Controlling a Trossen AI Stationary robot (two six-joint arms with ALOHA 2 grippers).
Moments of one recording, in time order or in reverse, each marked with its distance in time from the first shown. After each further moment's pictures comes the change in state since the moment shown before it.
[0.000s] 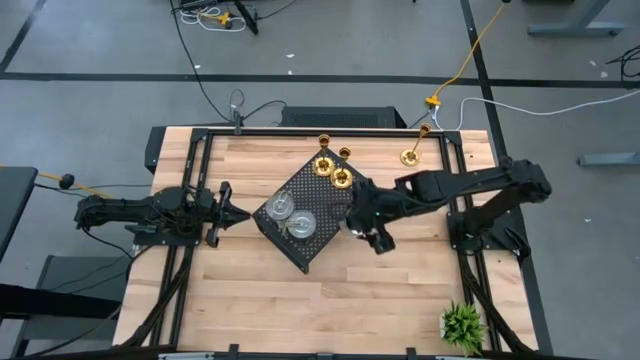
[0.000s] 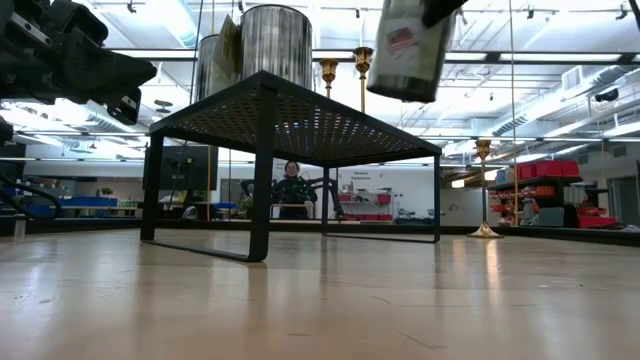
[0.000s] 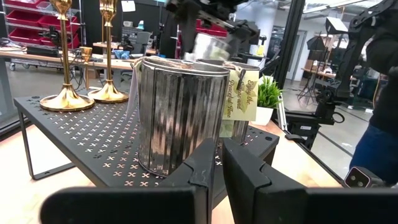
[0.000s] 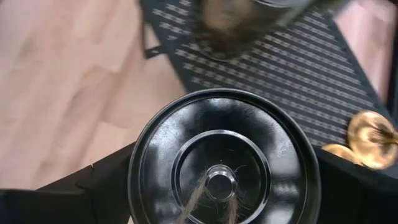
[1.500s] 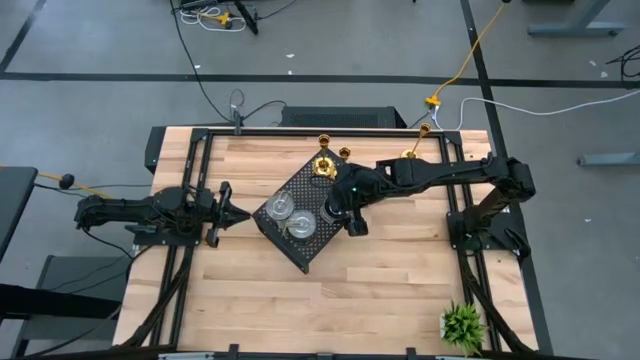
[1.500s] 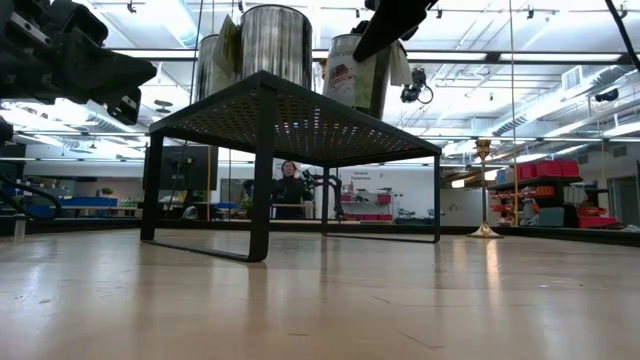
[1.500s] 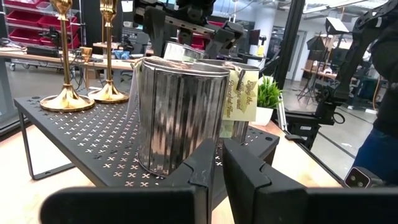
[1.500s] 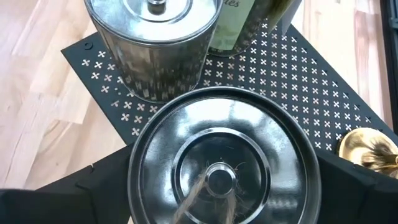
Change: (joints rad) left arm 0.000 0.000 0.000 0.000 0.000 0.000; right arm -0.159 0.111 0.001 0.201 -0.116 0.032
